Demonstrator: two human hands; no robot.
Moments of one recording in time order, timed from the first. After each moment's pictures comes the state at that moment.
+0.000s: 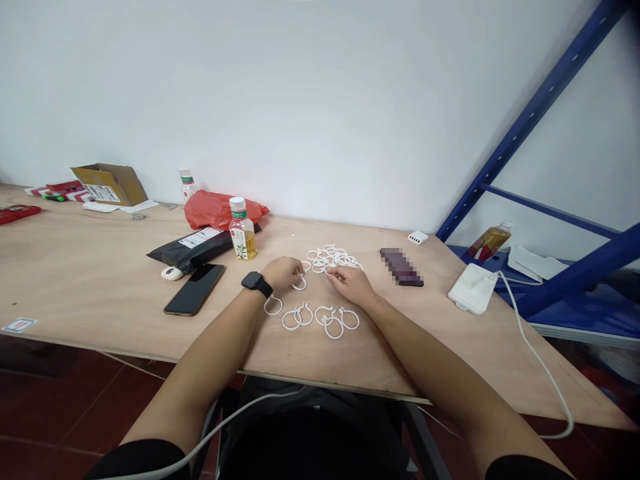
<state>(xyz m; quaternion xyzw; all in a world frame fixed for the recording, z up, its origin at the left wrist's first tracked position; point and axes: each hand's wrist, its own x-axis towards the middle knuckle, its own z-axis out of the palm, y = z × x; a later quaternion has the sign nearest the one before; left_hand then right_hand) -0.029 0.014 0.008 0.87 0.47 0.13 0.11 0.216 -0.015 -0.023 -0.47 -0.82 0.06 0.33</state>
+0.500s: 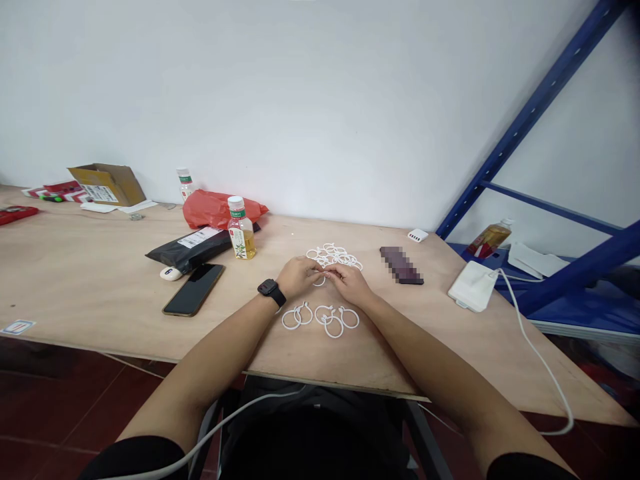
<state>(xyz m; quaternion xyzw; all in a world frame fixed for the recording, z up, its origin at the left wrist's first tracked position) 0.009 -0.003 -0.004 0.86 0.36 0.34 0.13 0.207 -0.022 -0.015 -0.42 -0.82 0.13 0.36</state>
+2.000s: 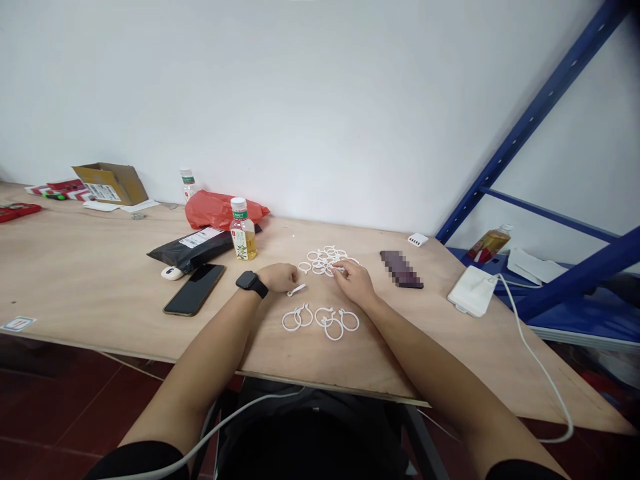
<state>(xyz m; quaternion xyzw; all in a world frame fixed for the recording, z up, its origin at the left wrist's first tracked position) -0.038 0.010 0.014 0.86 0.47 0.01 0.20 0.214 -0.015 -0.017 -0.50 -0.77 0.03 0.40</state>
